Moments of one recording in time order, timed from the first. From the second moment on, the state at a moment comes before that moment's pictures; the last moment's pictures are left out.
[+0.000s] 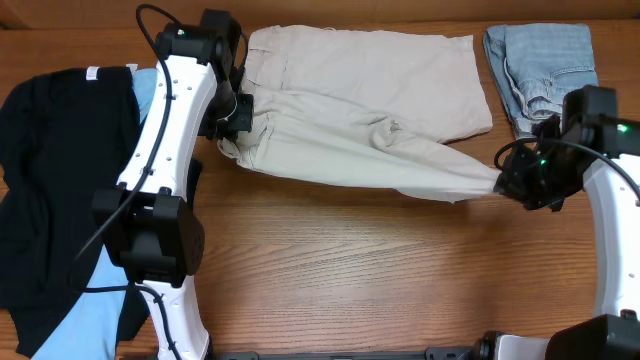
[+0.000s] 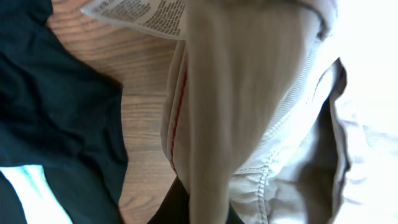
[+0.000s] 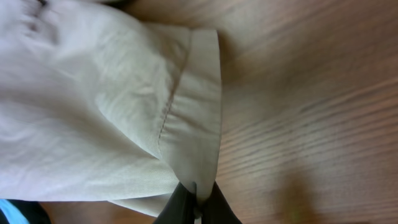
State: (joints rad) left arm -0.15 2.10 2.05 -1.51 -0.02 -0.13; right arm -0.22 1.50 1.42 -1.37 -0.27 0.26
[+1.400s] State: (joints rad) left arm -0.15 2.07 2.05 -1.69 -0.05 -0.10; right arm -0.22 1.47 1.30 -1.45 -0.33 0.16
